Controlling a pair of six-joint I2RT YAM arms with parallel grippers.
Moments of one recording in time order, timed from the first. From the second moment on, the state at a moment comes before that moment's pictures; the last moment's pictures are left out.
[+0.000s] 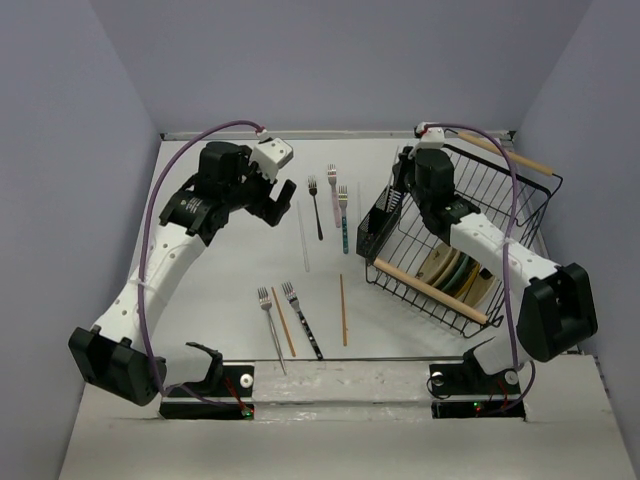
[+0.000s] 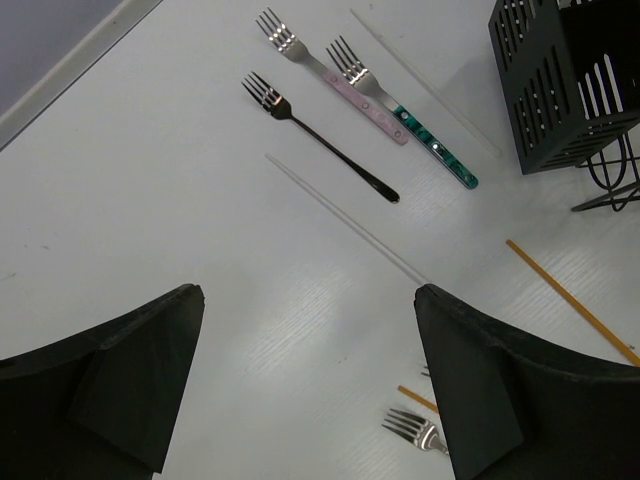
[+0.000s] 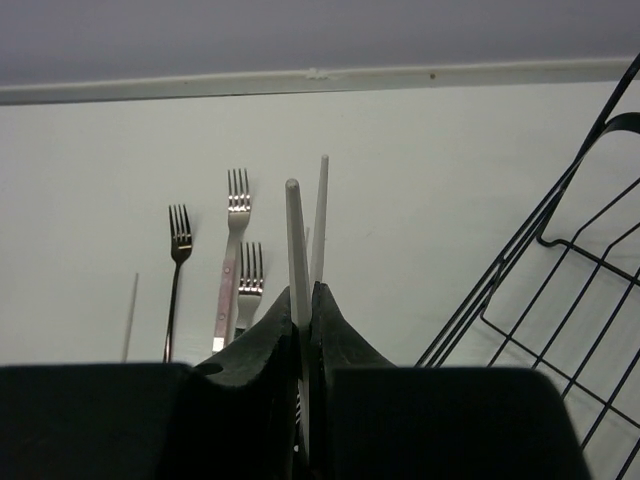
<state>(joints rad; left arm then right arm) -0.39 1.25 1.33 -0.63 0.23 0.29 0.43 1.46 1.12 0.12 0.27 0.26</state>
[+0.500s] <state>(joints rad) -0.39 1.28 1.27 -0.56 0.22 0.27 0.43 1.47 1.10 0.12 0.28 0.27</state>
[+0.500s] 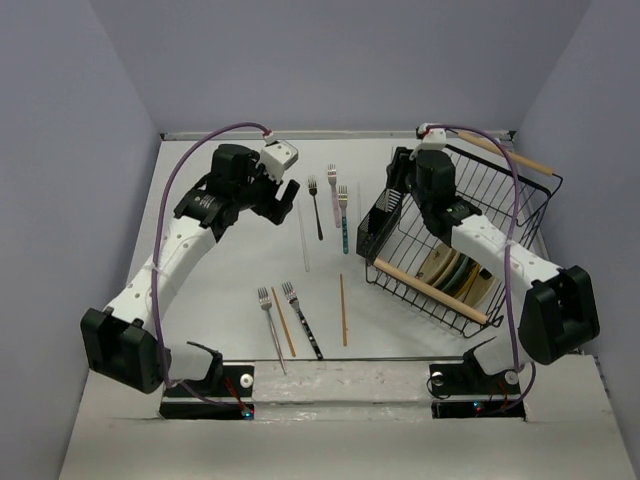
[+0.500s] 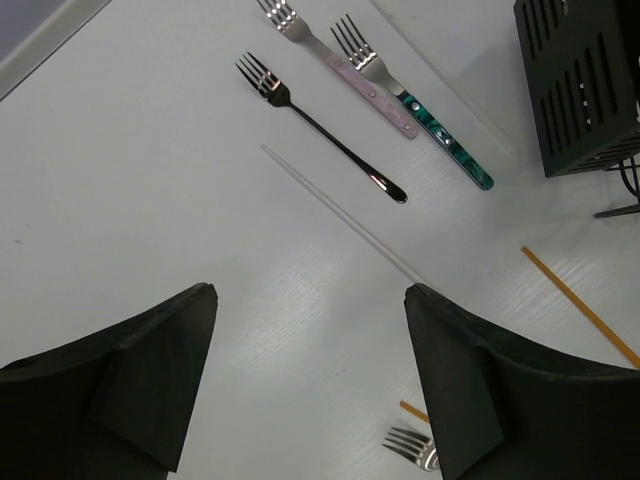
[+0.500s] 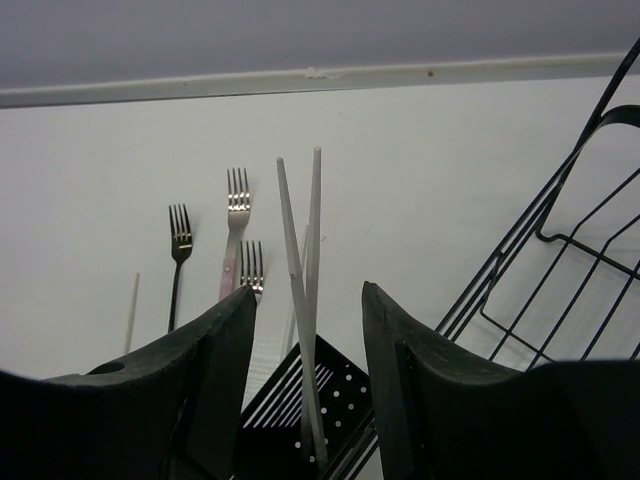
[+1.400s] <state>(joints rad) -0.41 1.99 1.40 -0.41 0.17 0.06 0.43 1.19 1.01 0.12 0.28 0.19</state>
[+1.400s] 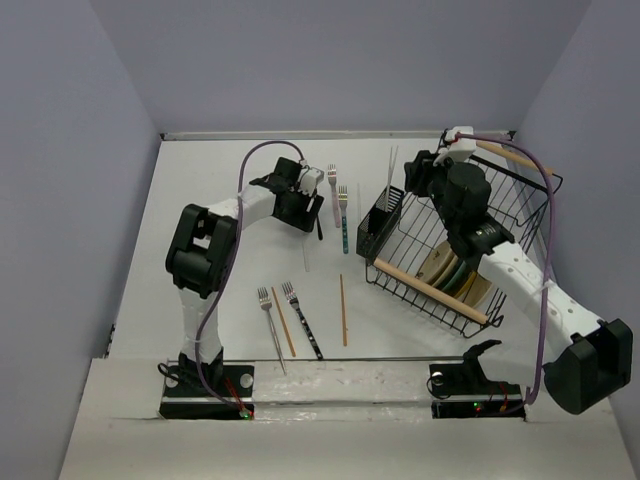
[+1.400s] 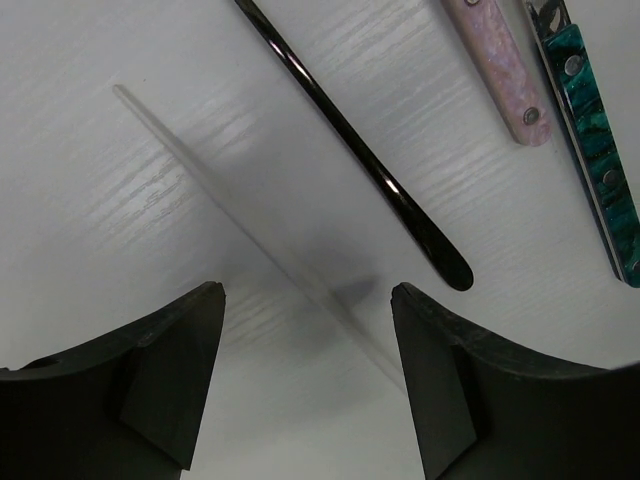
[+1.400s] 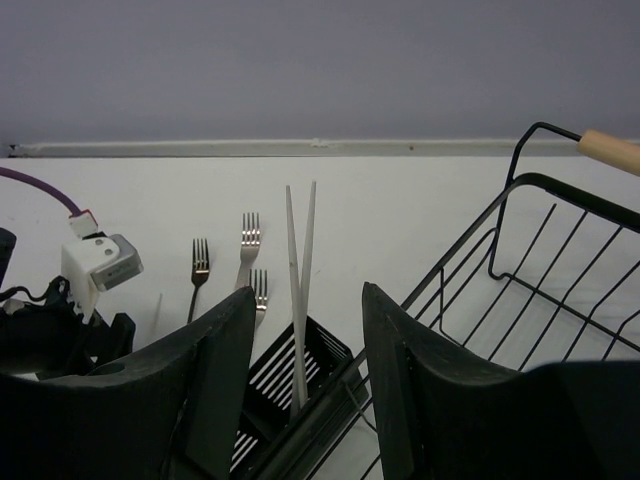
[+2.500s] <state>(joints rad) -0.26 2.07 1.47 -0.38 0.23 0.02 0.43 1.03 0.92 0.10 0.35 0.13</state>
